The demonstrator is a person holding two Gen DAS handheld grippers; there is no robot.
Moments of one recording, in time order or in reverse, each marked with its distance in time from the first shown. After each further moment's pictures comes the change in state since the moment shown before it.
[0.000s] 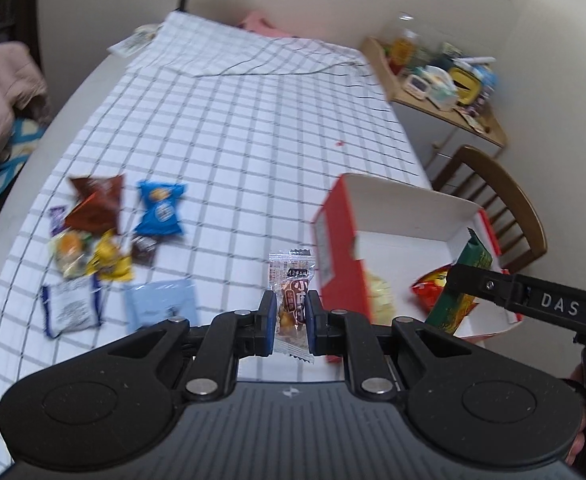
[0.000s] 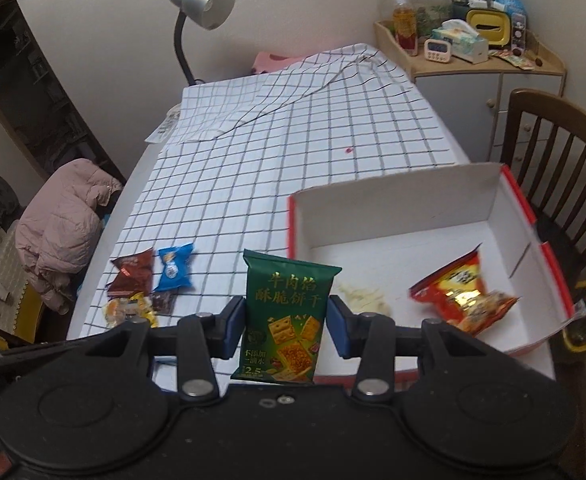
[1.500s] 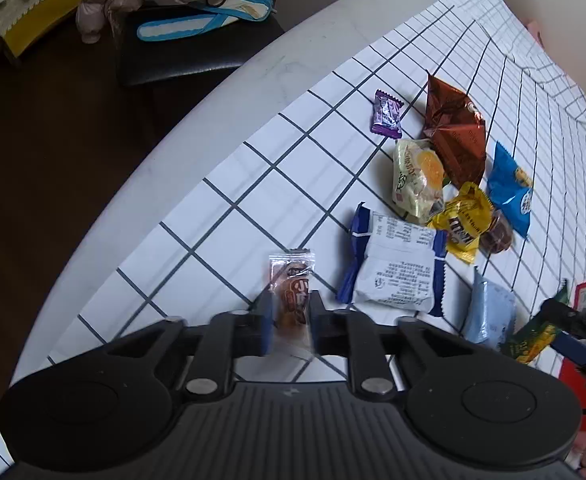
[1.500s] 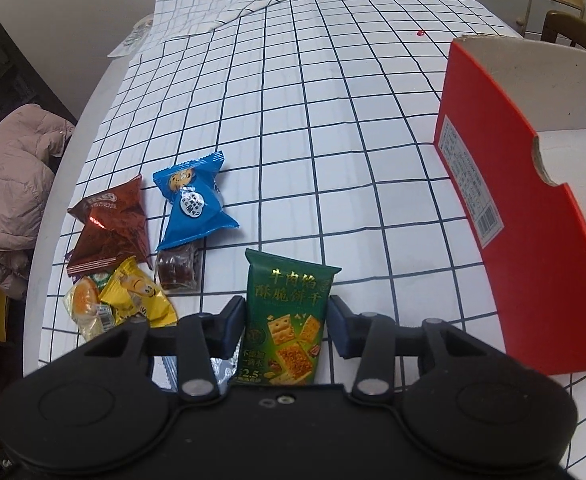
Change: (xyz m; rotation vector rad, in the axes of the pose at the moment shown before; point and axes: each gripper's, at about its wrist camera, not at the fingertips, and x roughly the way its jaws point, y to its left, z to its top) left arm 0.060 0.279 -0.068 -0.547 0.142 0.319; right arm 0.194 0.144 -0.052 0.089 0.195 -0.098
